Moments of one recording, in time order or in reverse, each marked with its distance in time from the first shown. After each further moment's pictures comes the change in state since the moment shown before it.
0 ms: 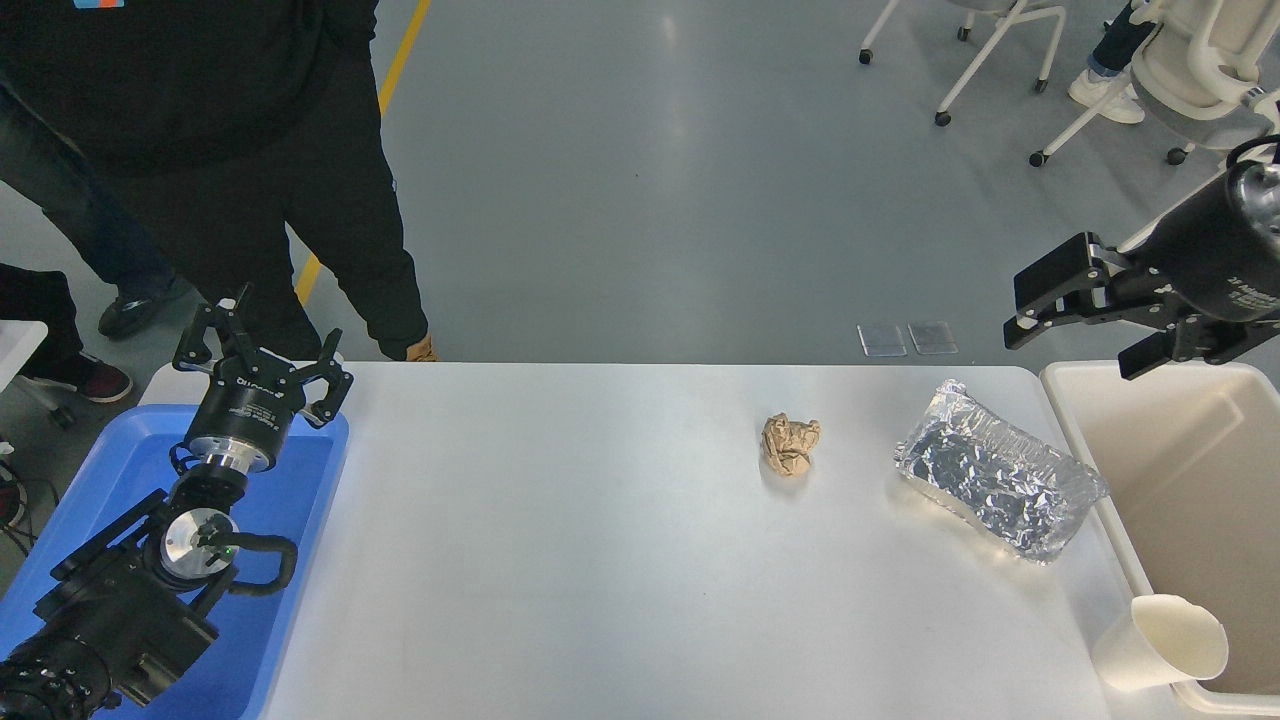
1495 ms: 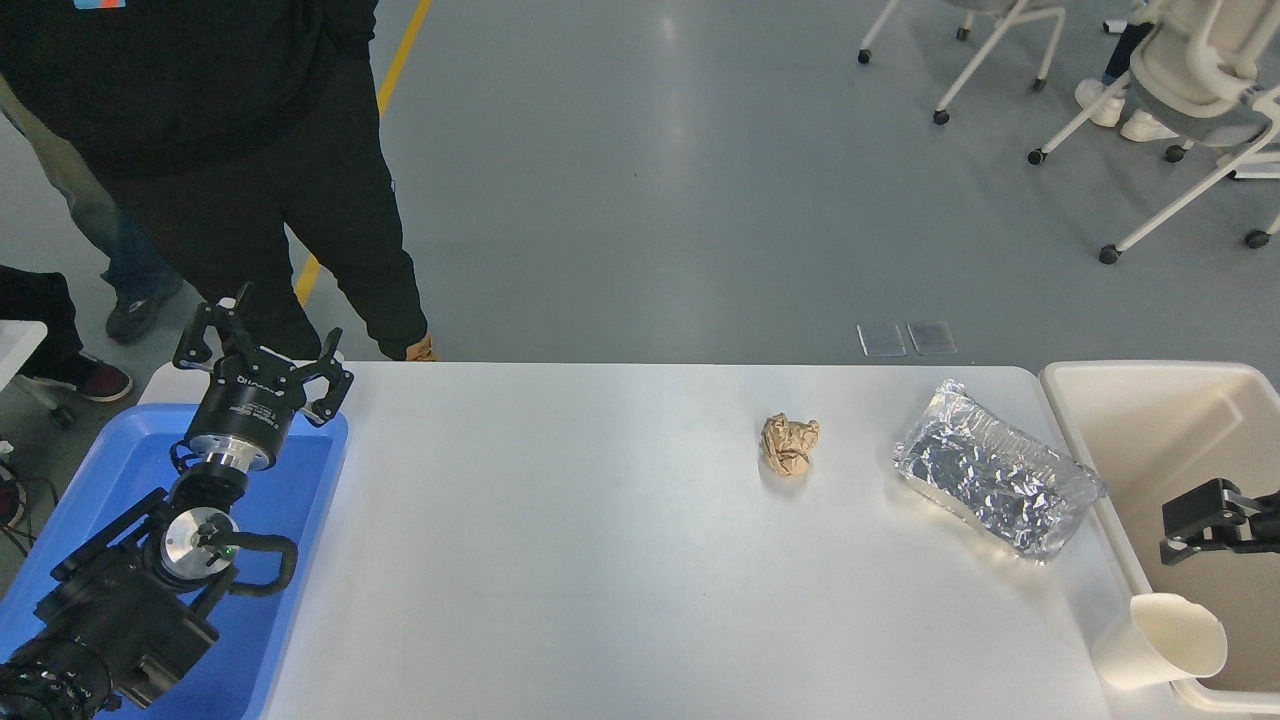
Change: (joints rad) left arm 0.000 0.000 0.000 0.000 0.000 0.000 0.000; right arm -0.614 -0.280 0.005 -0.130 -0.214 -0.345 0.009
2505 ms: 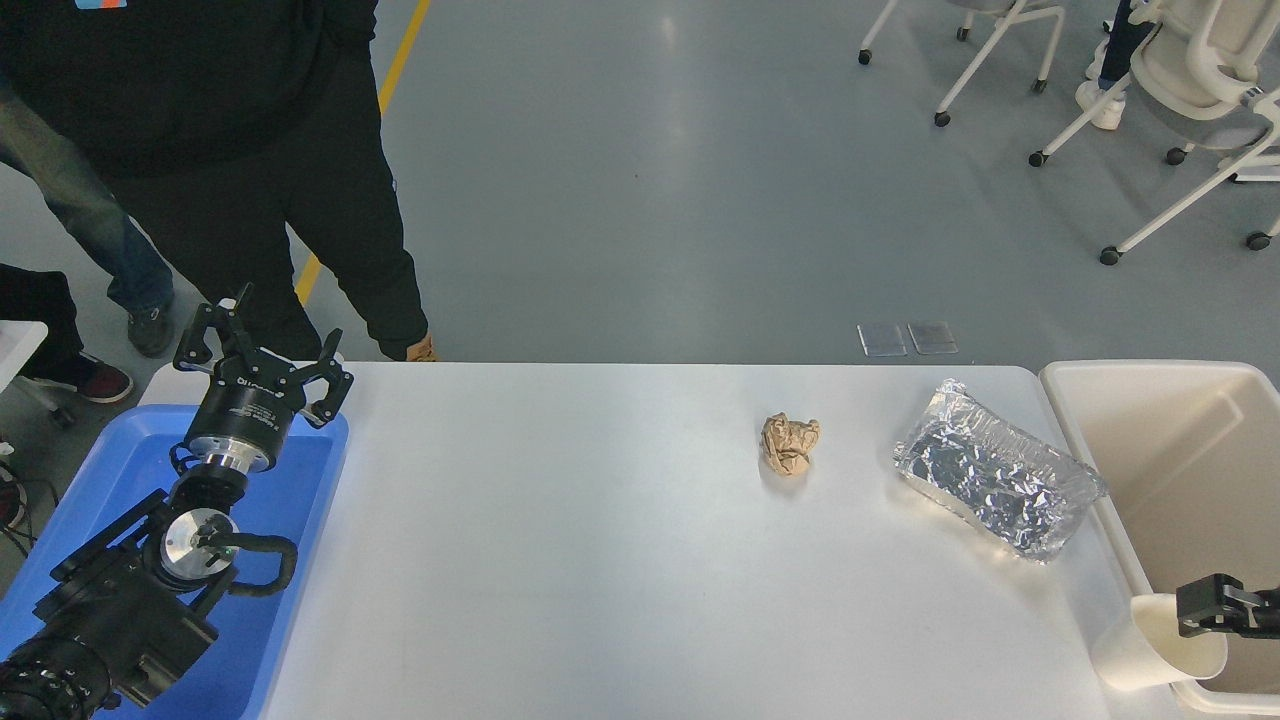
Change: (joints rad) left arm 0.000 0.000 -0.001 0.000 0.000 0.000 0.000; right arm -0.360 -0.021 0.204 -0.138 -0.002 -0.204 0.001
